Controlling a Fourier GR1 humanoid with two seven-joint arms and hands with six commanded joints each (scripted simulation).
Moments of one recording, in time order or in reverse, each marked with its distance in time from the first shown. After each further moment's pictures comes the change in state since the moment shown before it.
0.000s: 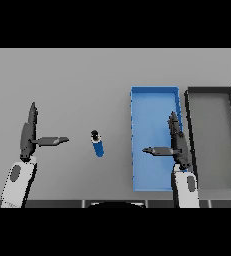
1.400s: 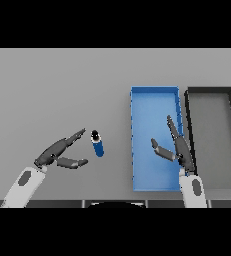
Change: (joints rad) left arm 0.006 0.111 -0.286 -0.091 -0.039 -0.534 -0.022; right arm 0.051 -0.146 0.090 -0.065 0.142 0.083 -0.062
